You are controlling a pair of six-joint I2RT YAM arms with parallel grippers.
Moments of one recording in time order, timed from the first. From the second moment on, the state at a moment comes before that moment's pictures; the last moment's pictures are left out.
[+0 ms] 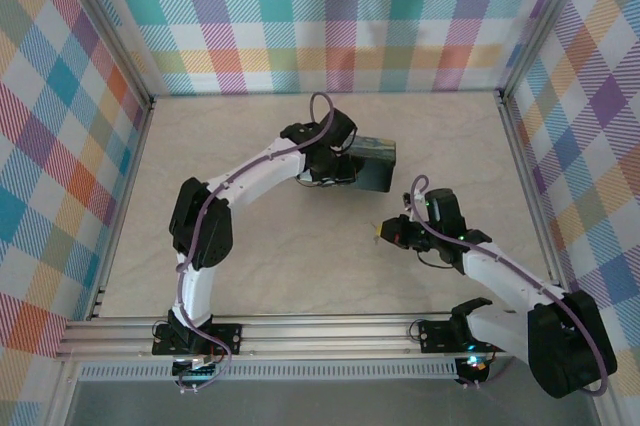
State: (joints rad) left arm -0.71 2.01 1.82 -0.93 0.12 -0.74; right arm 0.36 1.06 0.43 -0.12 -0.58 0.70
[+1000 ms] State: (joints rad) left arm -0.65 1.83 1.63 -0.78 0.37 -1.23; right arm 0.45 1.14 0.59 0.07 -0.54 0.80
